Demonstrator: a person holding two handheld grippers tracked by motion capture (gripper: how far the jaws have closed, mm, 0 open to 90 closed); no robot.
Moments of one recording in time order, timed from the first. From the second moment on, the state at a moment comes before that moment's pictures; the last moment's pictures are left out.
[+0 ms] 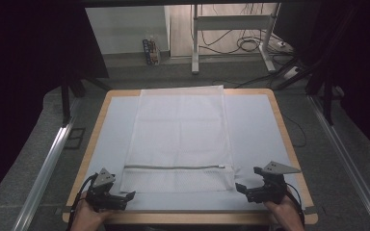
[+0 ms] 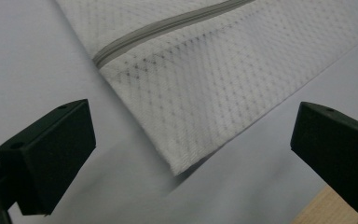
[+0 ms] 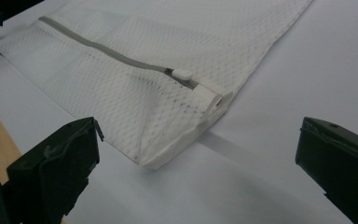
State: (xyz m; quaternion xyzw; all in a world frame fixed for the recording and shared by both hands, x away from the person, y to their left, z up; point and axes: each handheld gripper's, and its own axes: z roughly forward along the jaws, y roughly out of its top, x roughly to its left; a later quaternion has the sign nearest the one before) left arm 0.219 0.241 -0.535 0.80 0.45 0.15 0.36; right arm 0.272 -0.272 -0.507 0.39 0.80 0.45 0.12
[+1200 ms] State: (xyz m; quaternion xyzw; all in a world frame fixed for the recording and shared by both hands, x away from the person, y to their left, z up) left arm 0.290 0.240 -0.526 0.78 0.46 0.20 0.37; right arm 0.322 -0.250 -0.498 0.40 0.81 0.40 0.15
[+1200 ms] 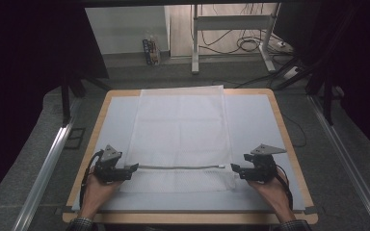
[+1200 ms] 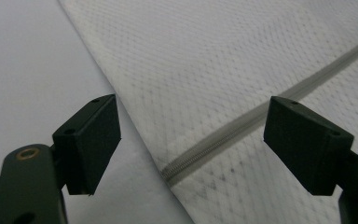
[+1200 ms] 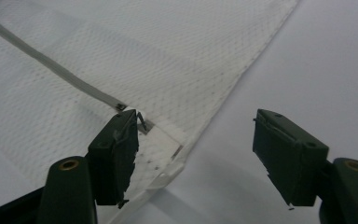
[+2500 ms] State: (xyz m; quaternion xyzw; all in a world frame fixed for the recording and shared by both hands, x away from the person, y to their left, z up) left arm 0.348 0.246 -0.537 0.78 0.49 0.20 0.33; right arm 0.394 -0.211 -0.516 0.40 0.84 0.32 0.20
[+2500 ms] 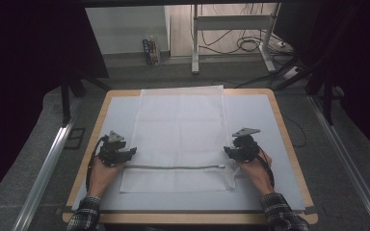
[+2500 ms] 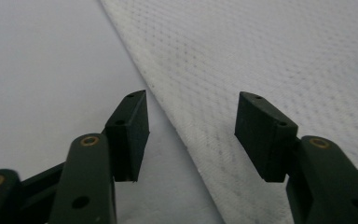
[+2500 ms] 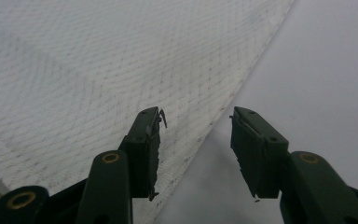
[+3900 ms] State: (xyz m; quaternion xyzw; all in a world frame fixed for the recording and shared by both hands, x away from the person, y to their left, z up) left arm 0.346 0.235 -0.531 0.80 0.47 0.17 0.34; right arm 0.385 -0.215 -0.510 0.35 0.86 0.31 0.18
